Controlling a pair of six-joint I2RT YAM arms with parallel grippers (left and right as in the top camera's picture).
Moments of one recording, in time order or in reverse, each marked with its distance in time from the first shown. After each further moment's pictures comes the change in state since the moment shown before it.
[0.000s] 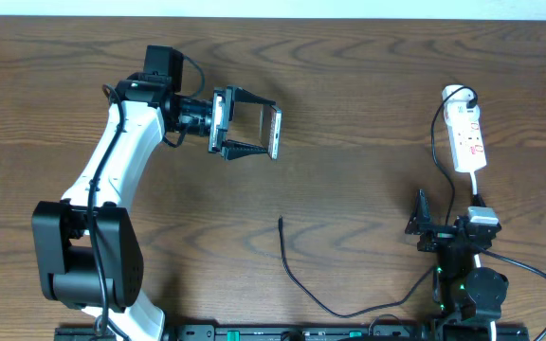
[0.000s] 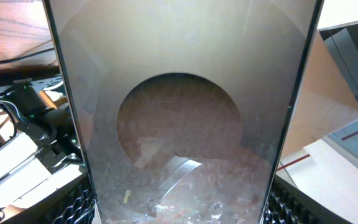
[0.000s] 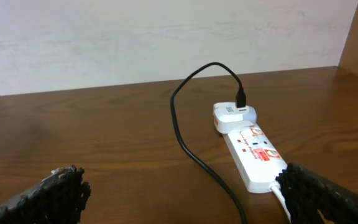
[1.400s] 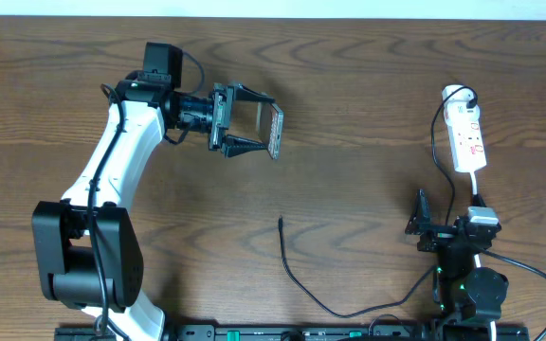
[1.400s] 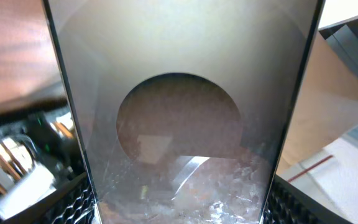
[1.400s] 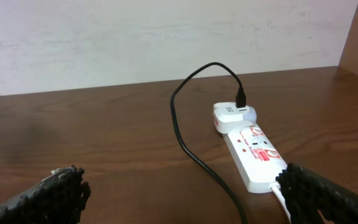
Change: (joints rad) left arm 0.000 0.000 0.000 0.081 -0.066 0.048; right arm 0.000 0.000 0.000 0.000 0.000 0.000
